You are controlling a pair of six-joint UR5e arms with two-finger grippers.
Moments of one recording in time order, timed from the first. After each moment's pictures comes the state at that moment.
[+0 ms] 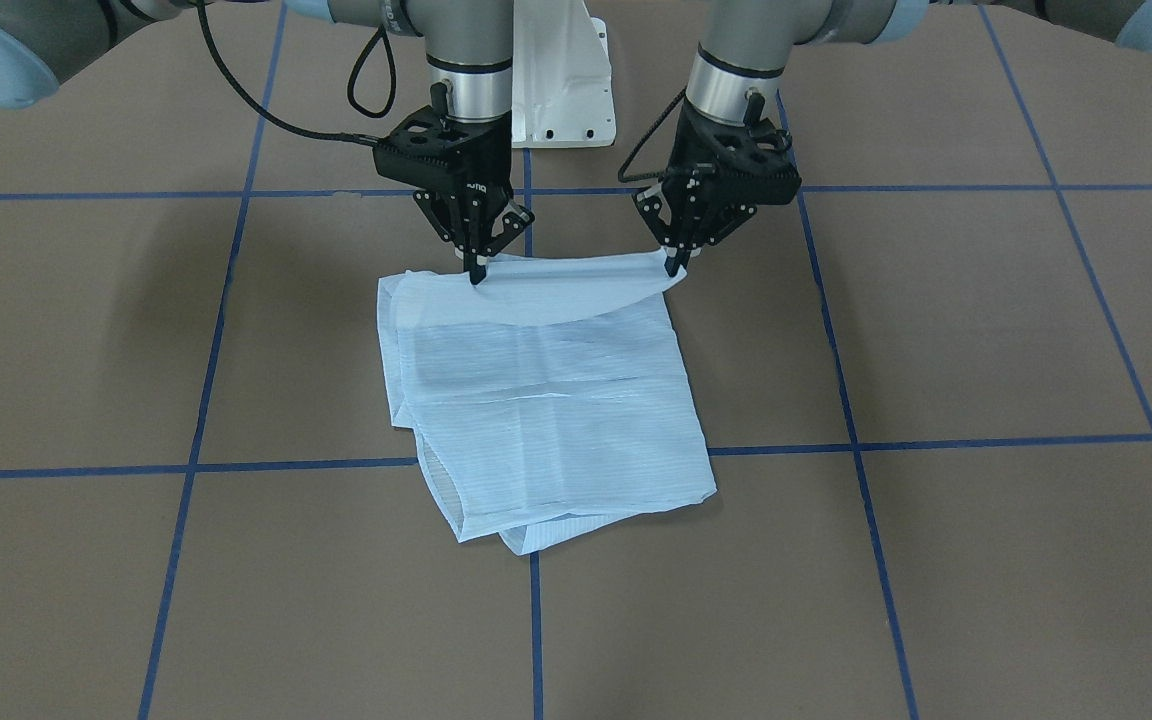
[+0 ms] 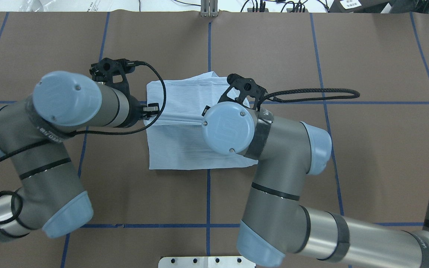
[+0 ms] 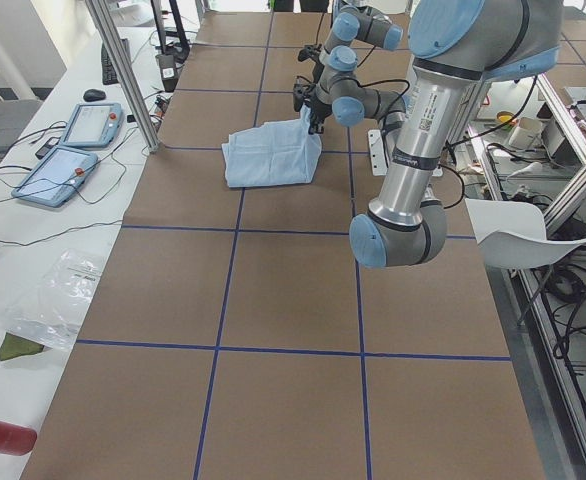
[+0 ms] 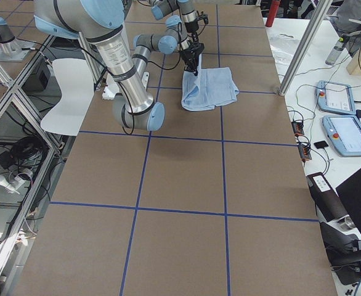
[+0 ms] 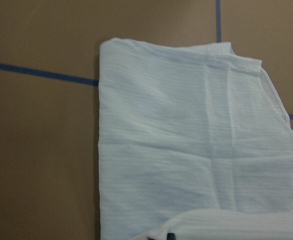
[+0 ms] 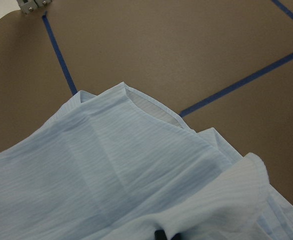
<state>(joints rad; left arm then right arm) -0.60 -2.09 -1.94 -1.63 -1.67 -1.32 0.42 -0.79 1.80 -1.78 1.41 1.75</state>
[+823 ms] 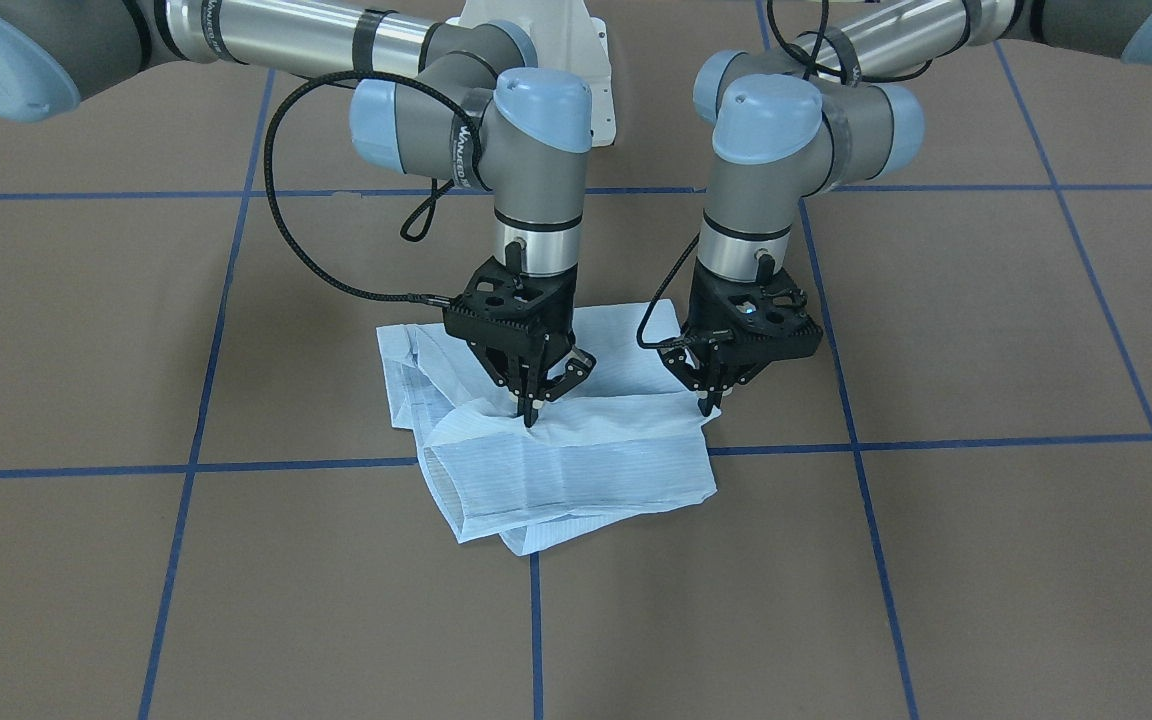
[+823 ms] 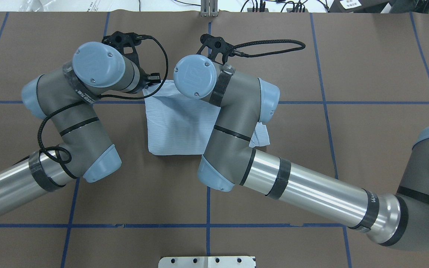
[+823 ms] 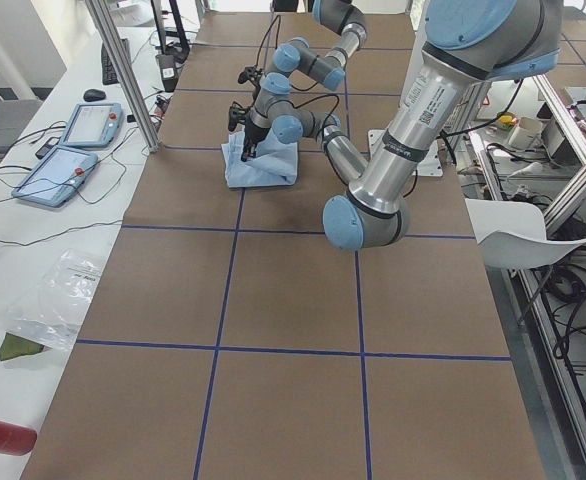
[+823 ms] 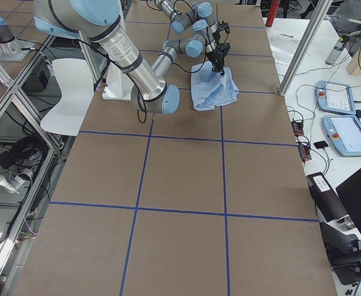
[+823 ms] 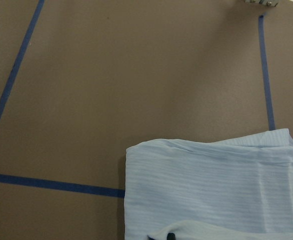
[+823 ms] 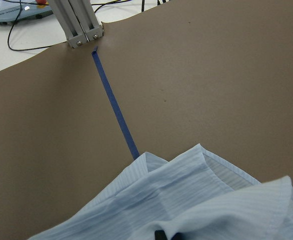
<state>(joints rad) -0.68 -2.20 -1.61 -1.79 -1.64 -1.25 0.54 -0.60 1.34 -1.49 1.41 1.62</state>
